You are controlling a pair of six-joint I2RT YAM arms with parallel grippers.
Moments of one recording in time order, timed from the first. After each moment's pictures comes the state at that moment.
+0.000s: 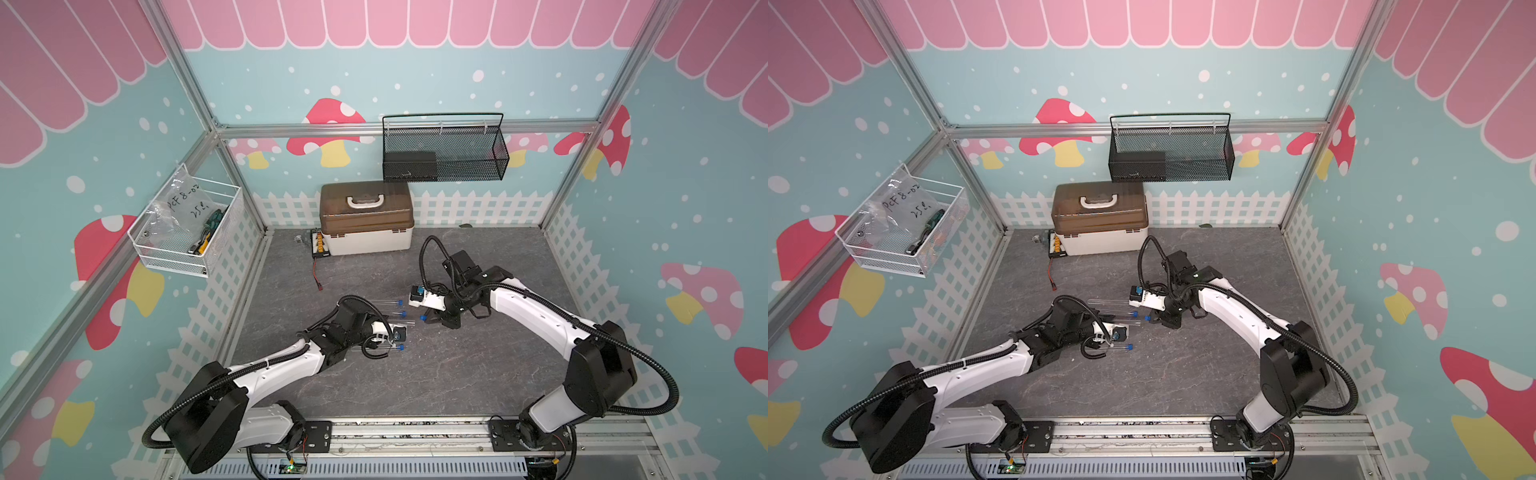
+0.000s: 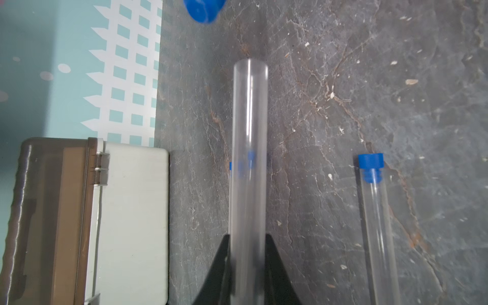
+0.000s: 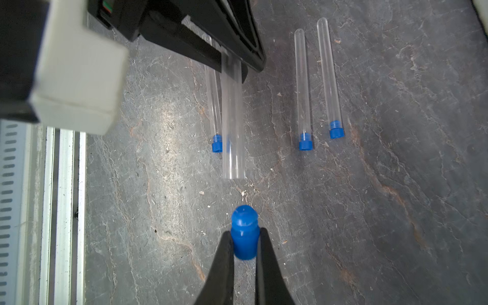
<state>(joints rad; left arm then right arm) -0.67 1.27 0.58 0.05 0.07 1.10 0.56 1.58 1.24 -0.87 -0.47 -0.83</state>
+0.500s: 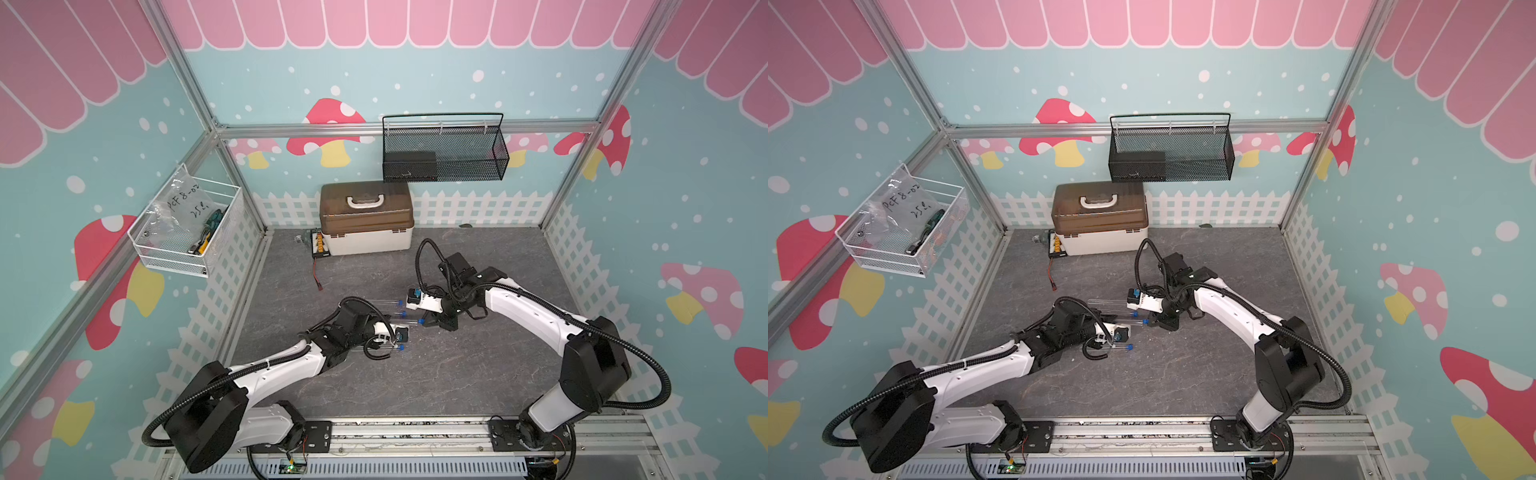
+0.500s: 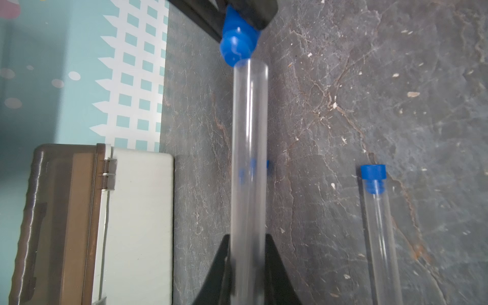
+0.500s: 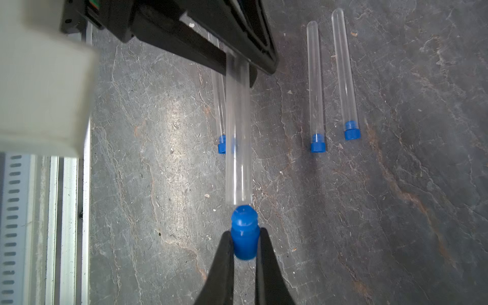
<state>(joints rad) -0.69 1.27 0.58 0.07 0.06 1.09 0.57 1.60 1.24 -0.87 -0.48 -0.82</state>
